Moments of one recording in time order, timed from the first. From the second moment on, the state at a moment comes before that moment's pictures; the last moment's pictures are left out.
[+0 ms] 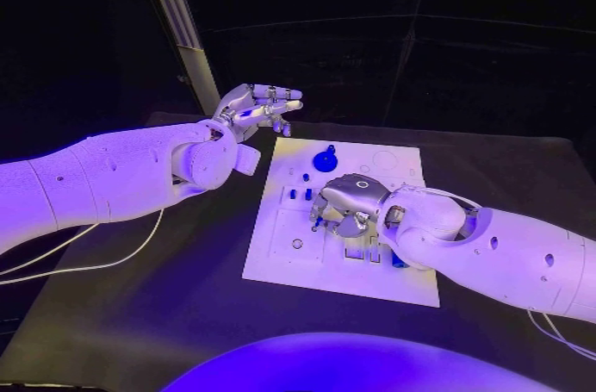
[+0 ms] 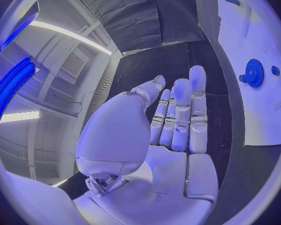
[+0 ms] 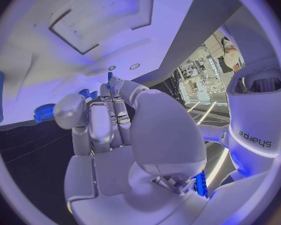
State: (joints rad) left arm 1.27 -0.77 -0.14 1.34 0.02 -0.19 0.46; left_hand 1.36 -0.11 0.41 0.00 0.05 1.00 0.17 0.11 0.07 0.99 0.11 0.30 0.08 1.20 0.02 1.06 0.47 0.17 1.24 0.12 0.45 0.91; right arm 1.04 -0.63 -0.02 1.56 -1.76 -0.22 0.00; right_hand 1.41 -0.11 0.57 -0.08 0.12 1.11 0.15 0.08 0.08 1.20 0.08 0.14 0.07 1.46 -0.01 1.26 1.10 0.13 1.34 0.09 1.24 0.94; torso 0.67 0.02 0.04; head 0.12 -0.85
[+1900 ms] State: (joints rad) left arm 1.27 -0.77 -0.14 1.34 0.02 -0.18 0.45; left_hand 1.36 -0.11 0.41 0.00 0.05 1.00 0.17 0.11 0.07 0.99 0.11 0.31 0.08 1.19 0.02 1.06 0.46 0.17 1.24 0.12 0.45 0.91; right arm 1.04 -0.59 -0.03 1.53 -1.84 -0.16 -0.01; right_hand 1.36 -0.13 0.54 -0.07 0.13 1.09 0.16 0.07 0.07 1.19 0.08 0.12 0.07 1.46 -0.01 1.26 1.09 0.13 1.34 0.10 1.24 0.94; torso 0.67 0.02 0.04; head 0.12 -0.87
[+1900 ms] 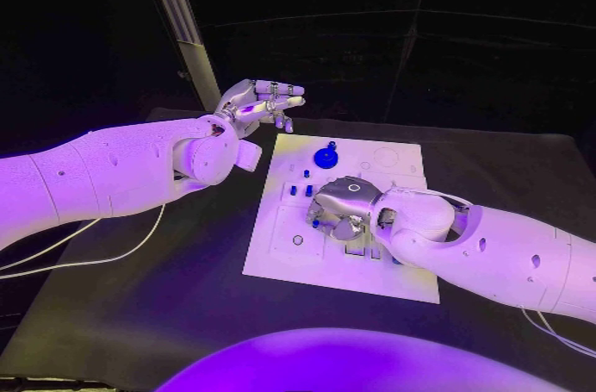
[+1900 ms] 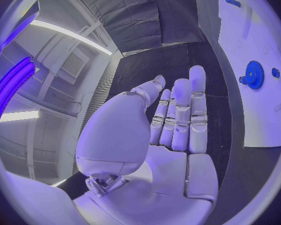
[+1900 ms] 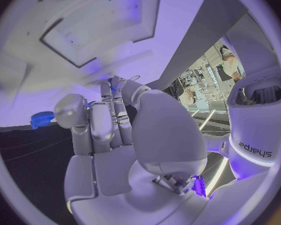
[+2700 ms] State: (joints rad) left arm 1.27 -0.77 -0.14 1.34 0.02 -0.18 0.44; left_hand 1.36 -0.11 0.41 0.00 0.05 1.00 0.17 0.11 0.07 0.99 0.11 0.31 0.08 1.19 0.02 1.06 0.46 0.17 1.24 0.12 0.45 0.91; right arm 1.04 -0.76 -0.03 1.64 -1.77 -0.31 0.01; right_hand 1.33 -0.14 0.35 -0.05 0.16 0.95 0.19 0.07 0.07 1.03 0.12 0.14 0.07 1.46 0.02 1.19 0.97 0.15 1.26 0.13 1.12 0.76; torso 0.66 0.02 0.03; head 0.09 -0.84
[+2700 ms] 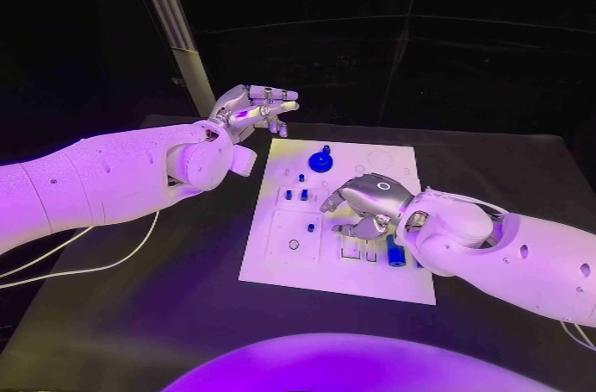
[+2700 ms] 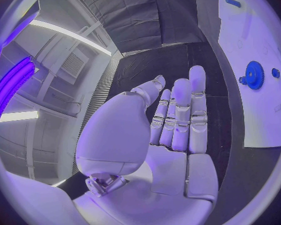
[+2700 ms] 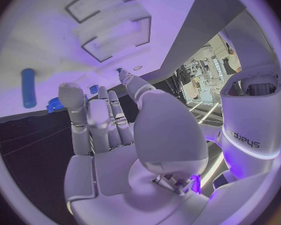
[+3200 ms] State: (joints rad) left arm 1.27 -0.77 -0.14 1.34 0.02 -0.17 0.44; left_hand 1.36 -0.11 0.41 -0.01 0.05 1.00 0.17 0.11 0.07 0.98 0.11 0.31 0.08 1.19 0.02 1.06 0.46 0.17 1.24 0.12 0.45 0.90; right arm 1.10 -0.87 0.00 1.62 -1.73 -0.30 -0.05; right_hand 1.33 -0.14 0.29 -0.04 0.16 0.94 0.17 0.07 0.07 1.00 0.11 0.14 0.06 1.46 0.02 1.18 0.95 0.15 1.26 0.13 1.11 0.74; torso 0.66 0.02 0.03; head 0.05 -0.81
